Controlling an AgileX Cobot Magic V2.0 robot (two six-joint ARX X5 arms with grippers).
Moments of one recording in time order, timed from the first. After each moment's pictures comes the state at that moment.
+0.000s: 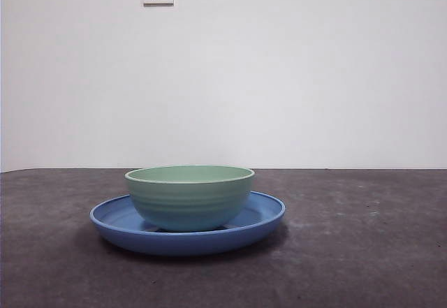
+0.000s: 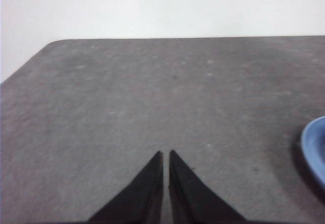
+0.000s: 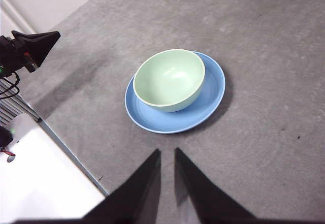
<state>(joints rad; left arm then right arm) -0.01 0.00 0.03 -0.17 0.05 0.02 0.41 0.50 0.89 -0.92 -0.42 0.10</state>
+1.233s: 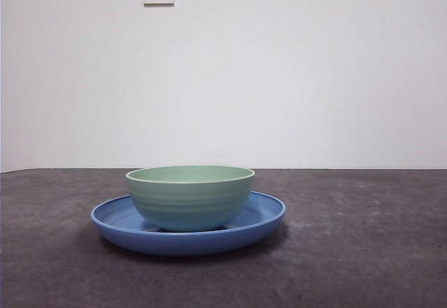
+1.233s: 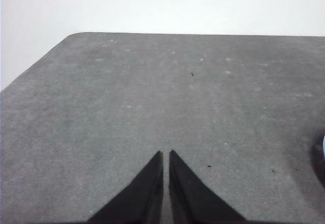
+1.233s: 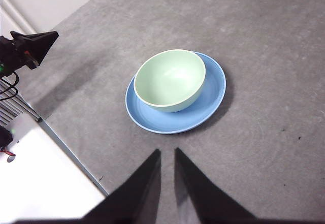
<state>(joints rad) 0.04 0.01 0.03 -0.18 0.05 0.00 0.40 0.50 0.89 -0.92 -0.42 0.10</state>
